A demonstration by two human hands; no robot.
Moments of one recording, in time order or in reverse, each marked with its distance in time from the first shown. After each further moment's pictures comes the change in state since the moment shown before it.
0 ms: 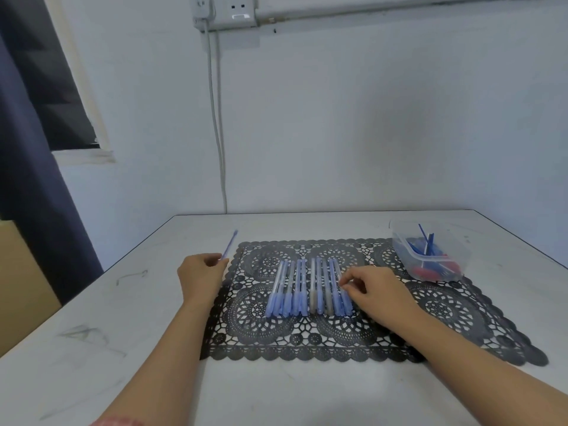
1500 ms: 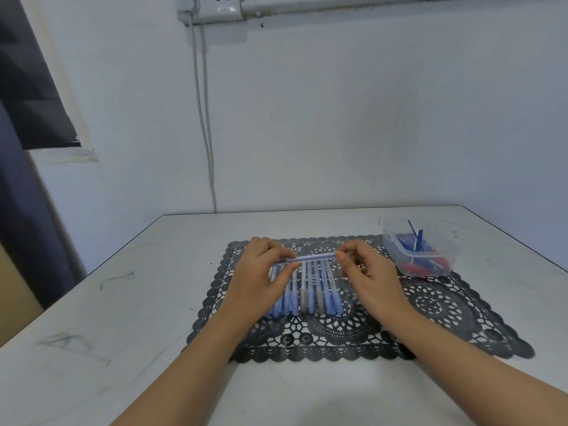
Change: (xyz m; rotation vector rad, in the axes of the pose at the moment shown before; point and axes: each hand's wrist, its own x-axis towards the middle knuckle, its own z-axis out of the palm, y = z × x) left_hand -0.062 0.049 0.031 -0.045 -0.248 0.913; right_hand -0.002 -0.009 -0.001 0.537 0.333 -0.096
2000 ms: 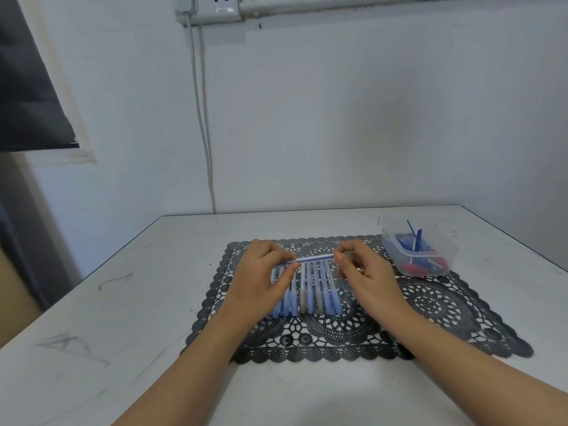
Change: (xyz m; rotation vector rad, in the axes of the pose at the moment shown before) left_hand 0.000 0.000 0.002 0.063 -0.038 -0.016; right_hand -0.001 -0.004 0.001 0.036 -0.030 0.078
